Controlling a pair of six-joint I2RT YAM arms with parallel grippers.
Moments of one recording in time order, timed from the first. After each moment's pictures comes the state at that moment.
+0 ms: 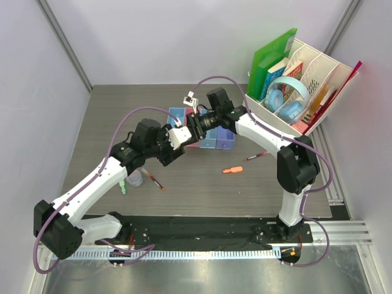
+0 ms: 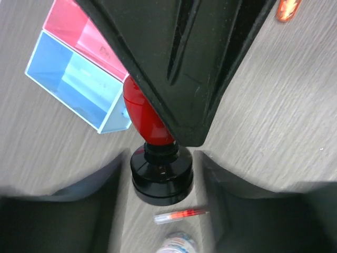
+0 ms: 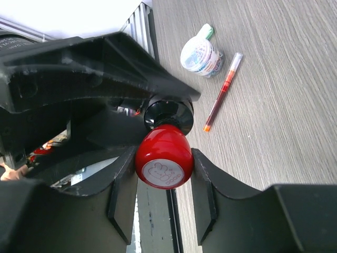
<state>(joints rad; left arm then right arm) -0.59 1.17 1.00 -0.49 0.18 0.52 0.60 1.87 1.54 -0.34 -1.04 0.24</state>
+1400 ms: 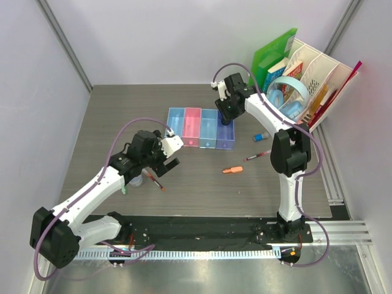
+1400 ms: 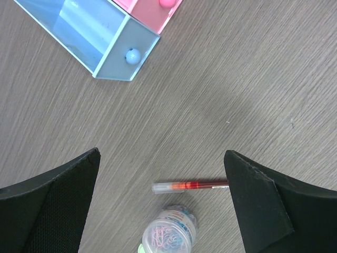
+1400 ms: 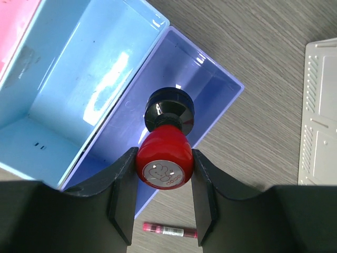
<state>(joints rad) -0.55 1.09 0.80 -0.44 0.05 0.52 0.38 2.08 1.88 -0.81 -0.02 -0.21</state>
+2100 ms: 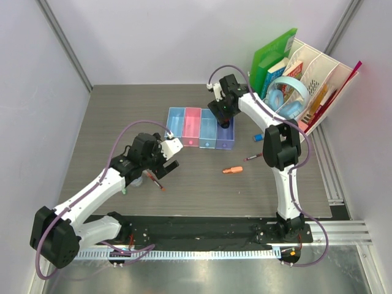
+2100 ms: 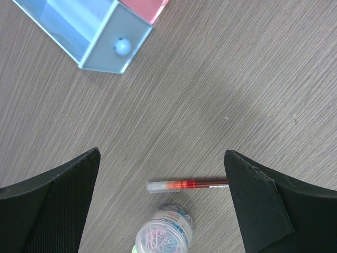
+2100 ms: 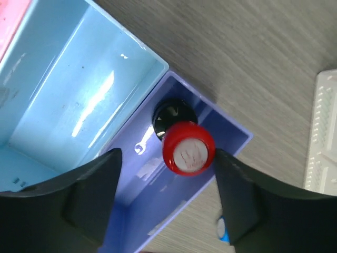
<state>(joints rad) -0.54 1.09 0.75 -0.40 0.05 0.52 0.39 2.24 2.00 -0.80 -0.02 -0.23</state>
